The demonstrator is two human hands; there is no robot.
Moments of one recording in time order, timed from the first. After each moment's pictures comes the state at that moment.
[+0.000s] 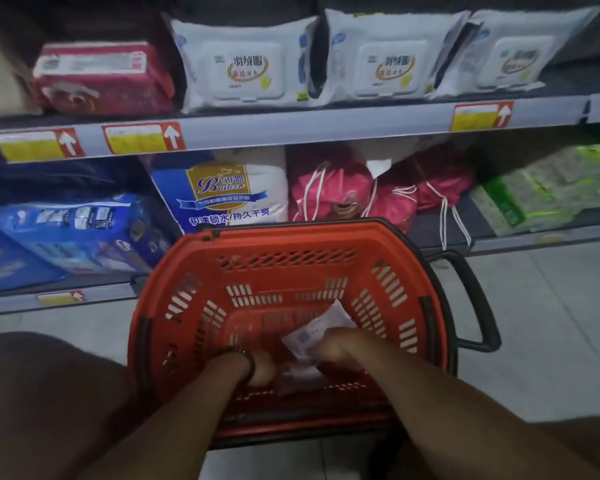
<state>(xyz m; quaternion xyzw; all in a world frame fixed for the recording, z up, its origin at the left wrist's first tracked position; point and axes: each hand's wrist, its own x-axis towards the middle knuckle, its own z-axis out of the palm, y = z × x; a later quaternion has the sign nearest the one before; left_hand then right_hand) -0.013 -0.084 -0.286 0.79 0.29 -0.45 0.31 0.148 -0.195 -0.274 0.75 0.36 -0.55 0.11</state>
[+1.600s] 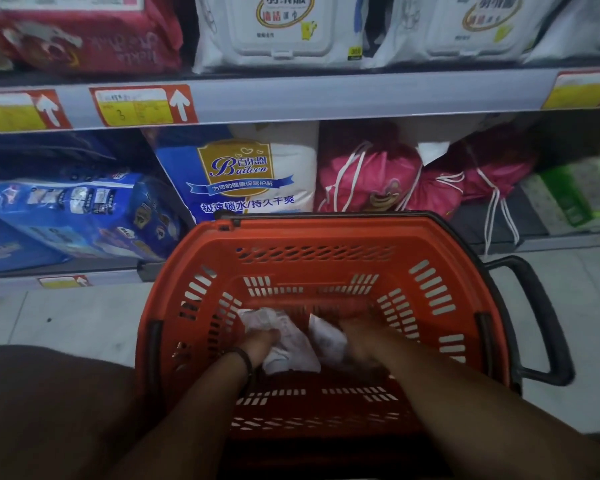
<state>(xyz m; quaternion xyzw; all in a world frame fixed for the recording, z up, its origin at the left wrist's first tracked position) -0.012 -0.044 -0.348 0.47 0.65 -0.15 0.57 0.177 -0.176 -0.348 0.79 0.41 -0.43 0.11</state>
